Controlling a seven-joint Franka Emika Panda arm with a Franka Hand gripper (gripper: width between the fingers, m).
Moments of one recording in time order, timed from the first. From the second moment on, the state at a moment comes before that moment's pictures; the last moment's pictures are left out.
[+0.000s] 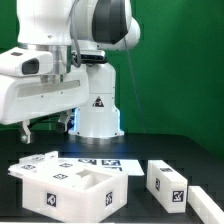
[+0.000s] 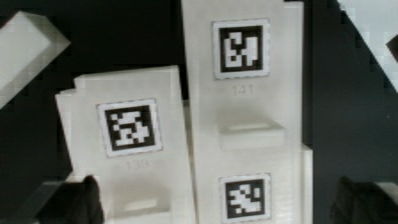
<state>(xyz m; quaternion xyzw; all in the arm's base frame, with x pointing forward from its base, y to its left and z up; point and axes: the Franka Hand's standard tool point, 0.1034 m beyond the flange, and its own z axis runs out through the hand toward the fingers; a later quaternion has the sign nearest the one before) 0.483 -0.127 0.107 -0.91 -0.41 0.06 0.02</state>
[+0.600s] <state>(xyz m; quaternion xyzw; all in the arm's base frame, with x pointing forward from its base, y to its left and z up) 0.439 -0.177 0.087 -0.87 -0.49 0.06 0.04</state>
